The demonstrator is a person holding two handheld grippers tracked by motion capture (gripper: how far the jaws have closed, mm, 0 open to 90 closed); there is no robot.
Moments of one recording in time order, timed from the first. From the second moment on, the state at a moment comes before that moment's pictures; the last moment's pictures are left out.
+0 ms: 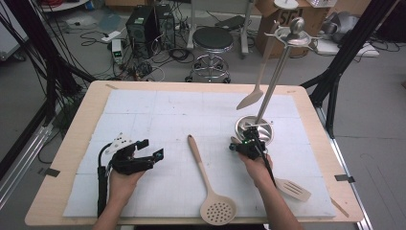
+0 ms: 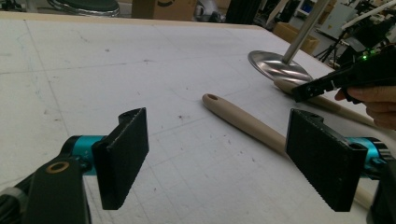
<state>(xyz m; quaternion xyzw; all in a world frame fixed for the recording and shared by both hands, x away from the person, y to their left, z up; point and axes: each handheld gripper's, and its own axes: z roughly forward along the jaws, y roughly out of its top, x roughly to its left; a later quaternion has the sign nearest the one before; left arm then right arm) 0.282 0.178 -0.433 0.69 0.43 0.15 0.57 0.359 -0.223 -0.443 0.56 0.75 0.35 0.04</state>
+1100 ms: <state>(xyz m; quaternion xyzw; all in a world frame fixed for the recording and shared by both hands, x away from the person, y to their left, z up) 0.282 0.174 -0.433 0.69 0.43 0.15 0.57 0.320 -0.334 -0.417 0.61 0.69 0.40 0.03</state>
